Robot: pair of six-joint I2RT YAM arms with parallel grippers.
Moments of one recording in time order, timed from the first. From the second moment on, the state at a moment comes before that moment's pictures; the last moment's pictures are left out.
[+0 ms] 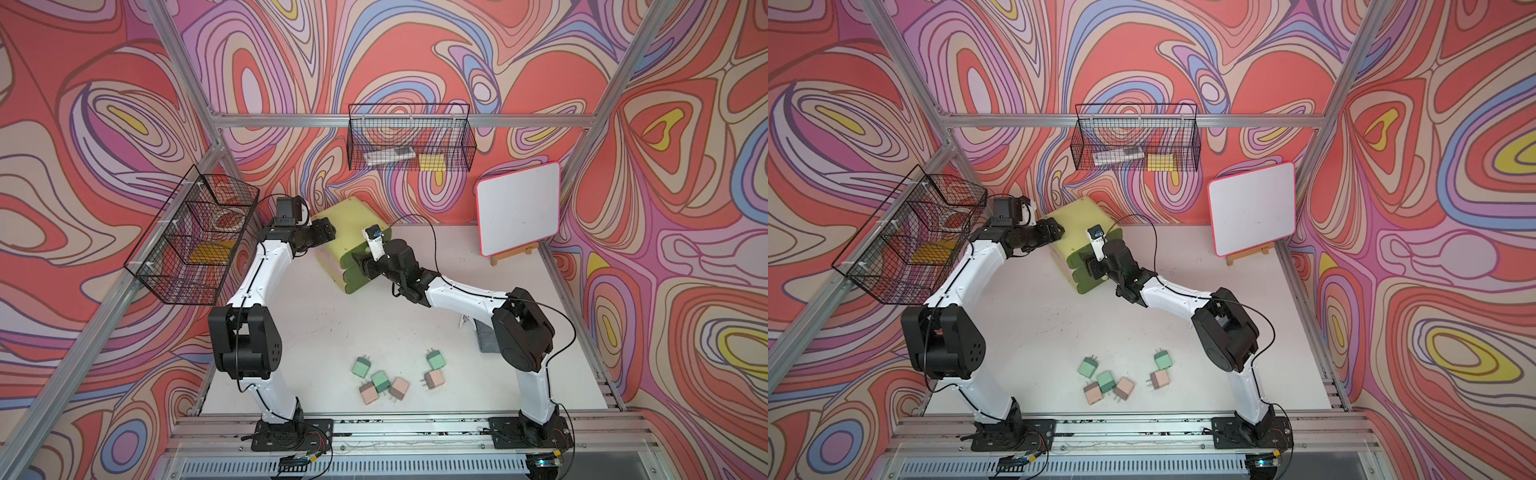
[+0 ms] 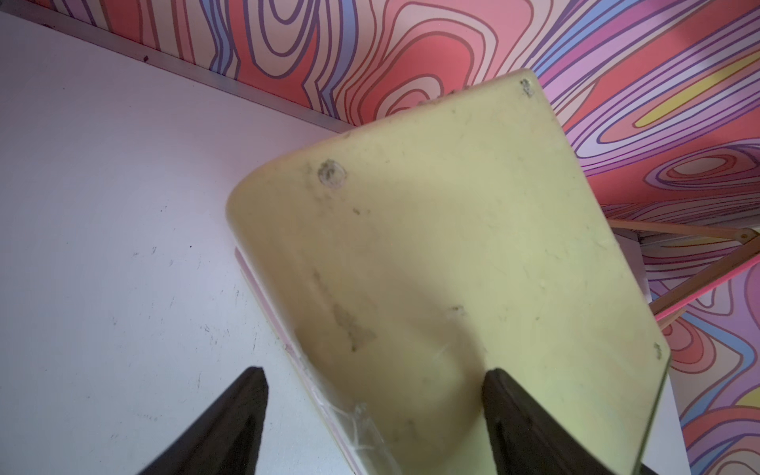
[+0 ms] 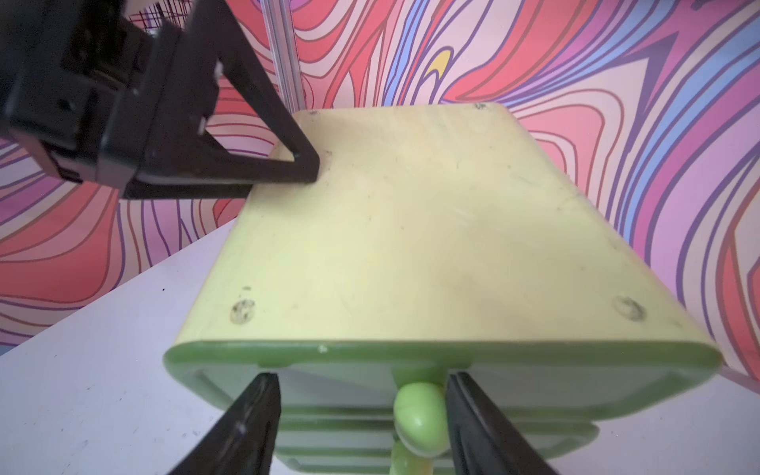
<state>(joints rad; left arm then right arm) 0.00 1.76 1.61 -0.59 0.25 -0.37 0.77 1.99 1.45 0.29 0.05 0.08</state>
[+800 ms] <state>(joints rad) 0.00 1.68 1.50 -0.57 0.31 -0.48 0.59 2.14 1.25 0.73 -0.41 0.74</state>
